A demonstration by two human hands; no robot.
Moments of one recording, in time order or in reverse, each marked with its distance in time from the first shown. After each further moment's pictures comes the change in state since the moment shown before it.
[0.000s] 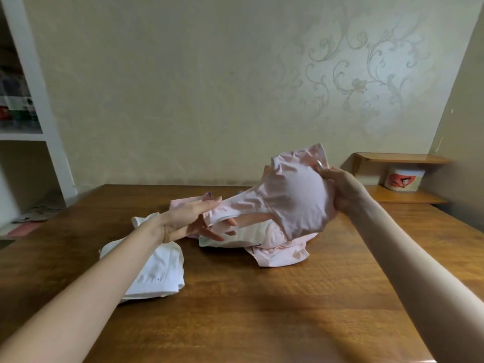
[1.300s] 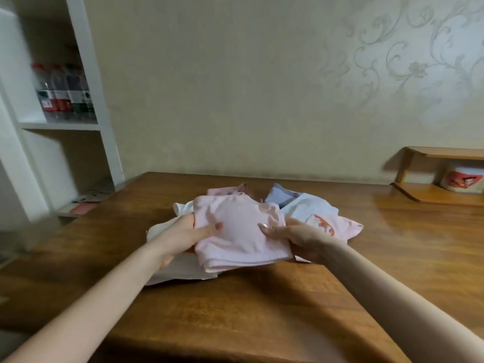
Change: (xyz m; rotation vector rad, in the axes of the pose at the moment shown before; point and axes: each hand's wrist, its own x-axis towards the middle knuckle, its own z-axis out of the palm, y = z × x) left_hand -0.076 -0.037 -0.009 0.187 0.391 -0.047; right_hand -0.046 0.103 0.110 -0.305 -0.396 0.449
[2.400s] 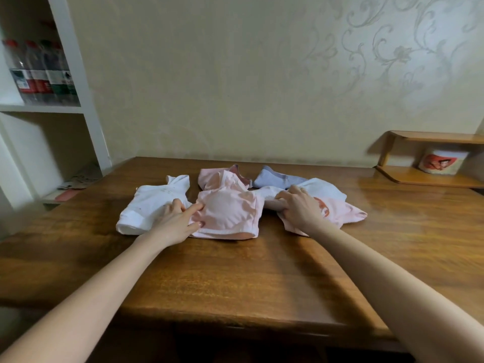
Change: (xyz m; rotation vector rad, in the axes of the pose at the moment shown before) left_hand 0.043 -0.056 0.000 1.023 0.100 -0.020; right_hand 0.048 0.037 -0.065 -1.515 0.580 -0.368
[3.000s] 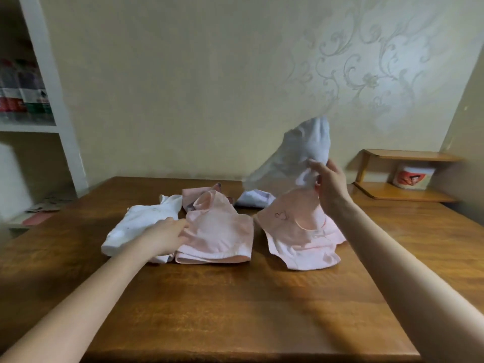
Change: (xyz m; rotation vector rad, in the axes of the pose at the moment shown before) left_hand 0.003 0.031 -0.035 -0.005 0.000 0.067; right_hand 0.011 0.053 -0.096 1.570 0.498 0.378
